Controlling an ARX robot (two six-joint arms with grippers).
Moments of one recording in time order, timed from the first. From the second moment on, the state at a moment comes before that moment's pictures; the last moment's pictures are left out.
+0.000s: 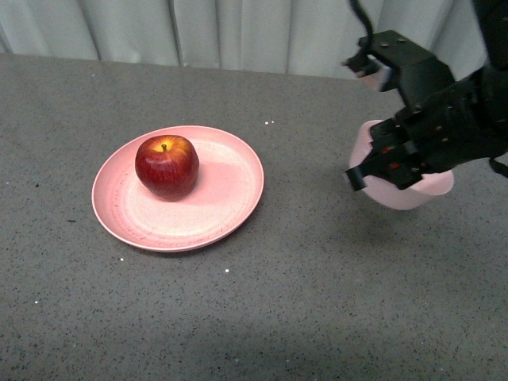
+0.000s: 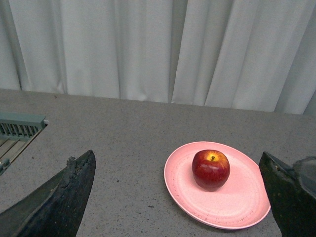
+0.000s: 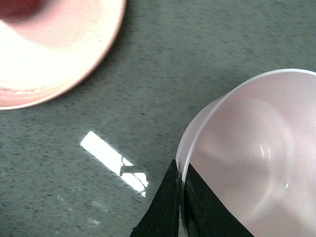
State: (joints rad) left arm 0.00 0.00 0.02 0.00 0.00 0.00; right arm 0.31 1.92 1.00 -0.02 -0.17 -0.25
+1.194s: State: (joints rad) left arm 0.00 0.00 0.02 0.00 0.00 0.00; right arm 0.40 2.16 1.23 0.01 -0.27 -0.18
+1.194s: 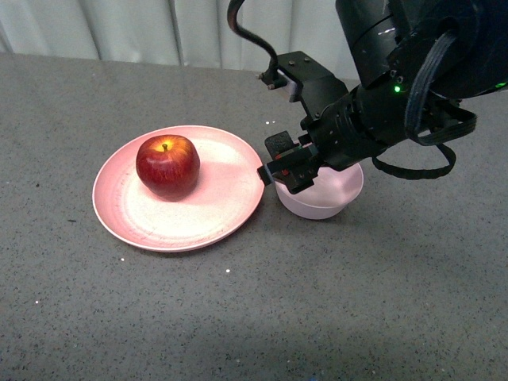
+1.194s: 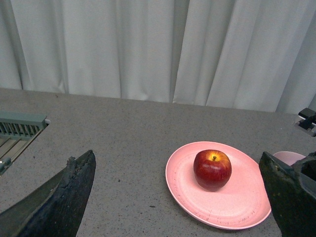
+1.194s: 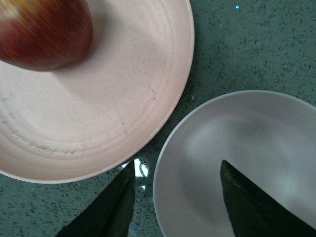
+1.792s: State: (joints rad) left arm 0.00 0.00 0.02 0.00 0.00 0.00; right arm 0.04 1.46 0.56 0.62 -0.09 -0.05
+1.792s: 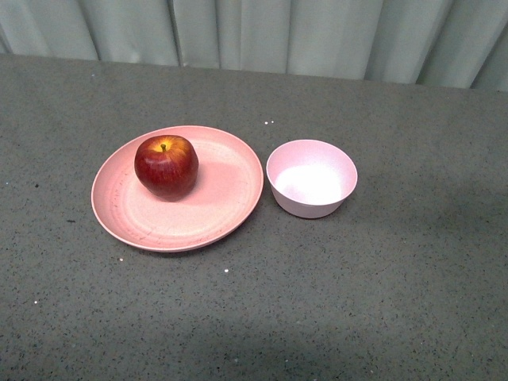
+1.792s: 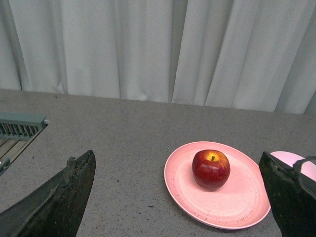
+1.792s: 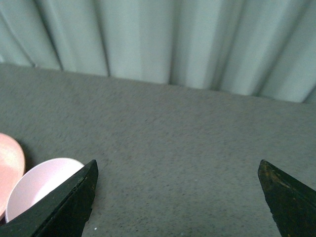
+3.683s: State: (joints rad) left arm 0.00 0.00 0.02 0.00 0.00 0.00; right arm 0.00 0.26 0.01 0.26 0.00 -0.01
